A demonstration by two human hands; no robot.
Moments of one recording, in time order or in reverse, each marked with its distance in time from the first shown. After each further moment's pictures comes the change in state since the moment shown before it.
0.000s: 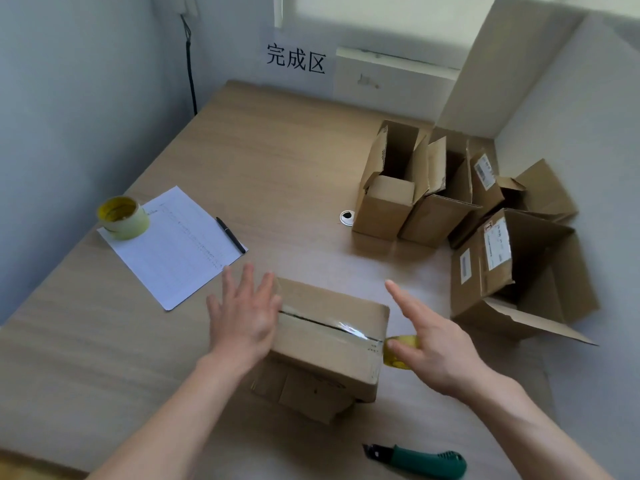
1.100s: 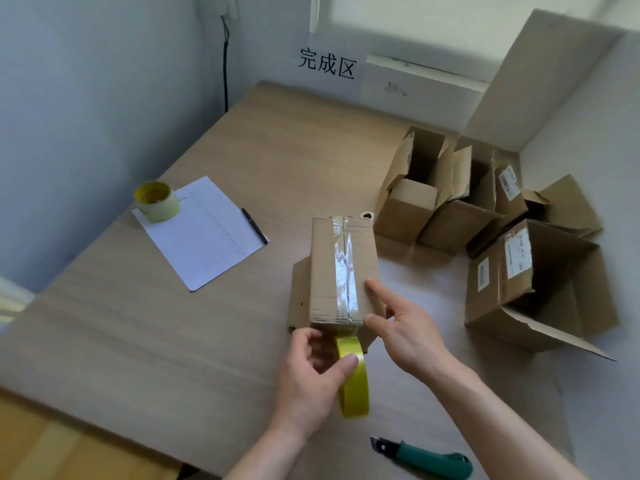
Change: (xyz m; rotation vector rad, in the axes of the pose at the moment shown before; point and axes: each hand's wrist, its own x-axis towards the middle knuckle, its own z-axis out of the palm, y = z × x) left_hand -0.110 0.059 0.025 -1.273 -0.008 -0.194; right_hand 0.027 -0.047 0.034 0.390 0.092 0.109
